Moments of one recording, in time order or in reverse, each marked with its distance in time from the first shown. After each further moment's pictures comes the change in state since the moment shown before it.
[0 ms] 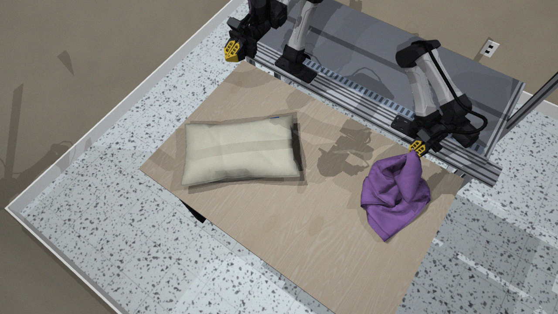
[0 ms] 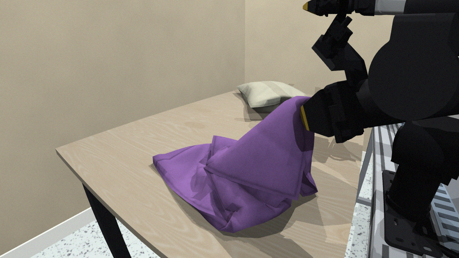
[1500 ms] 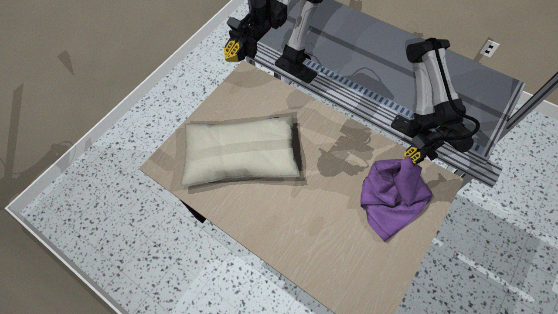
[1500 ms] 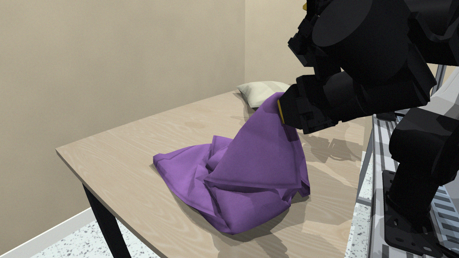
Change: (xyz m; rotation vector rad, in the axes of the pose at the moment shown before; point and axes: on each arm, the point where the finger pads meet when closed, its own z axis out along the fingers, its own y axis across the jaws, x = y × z) left arm -0.015 0.010 0.030 0.048 0.001 0.052; right arm 0.000 0.000 0.000 0.000 0.000 0.000
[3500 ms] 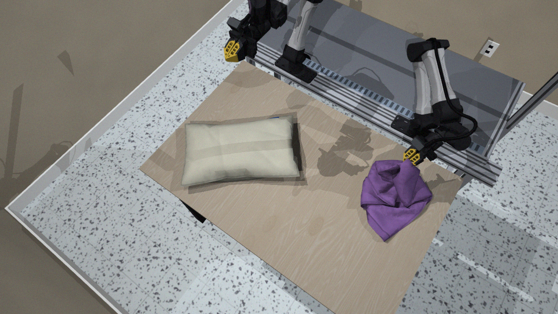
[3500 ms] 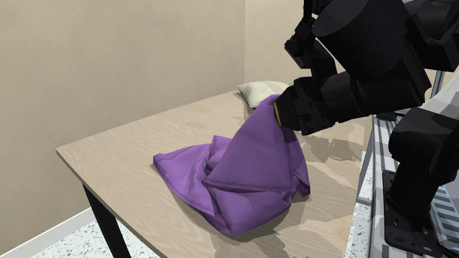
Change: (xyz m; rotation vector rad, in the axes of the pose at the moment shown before) left arm 0.001 0.004 0.005 -0.036 0.007 -0.014; right arm 0.000 0.000 0.000 0.000 0.000 0.000
